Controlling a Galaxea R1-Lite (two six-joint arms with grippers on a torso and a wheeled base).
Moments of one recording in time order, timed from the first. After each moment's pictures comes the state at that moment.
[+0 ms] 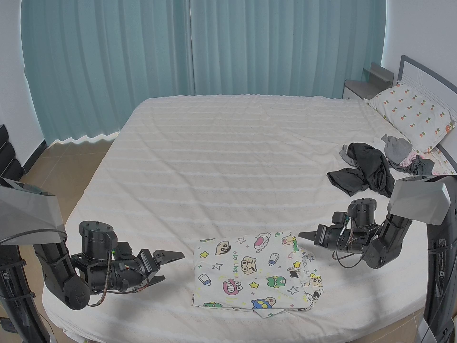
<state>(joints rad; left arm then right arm) -0.27 2.09 -0.26 -1.21 -0.46 -0.95 0.20 2.42 -0.74 -1.13 0.48 0.54</state>
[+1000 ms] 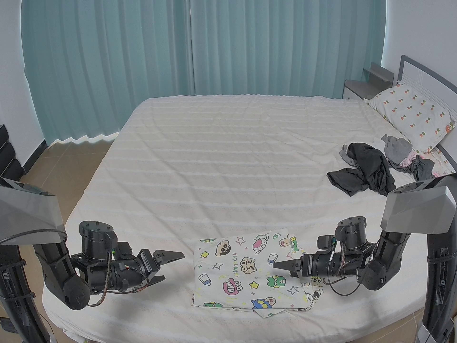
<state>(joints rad) -0.27 2.09 -0.26 -1.21 -0.46 -0.95 0.37 2.36 -0.54 -1.16 0.50 0.46</state>
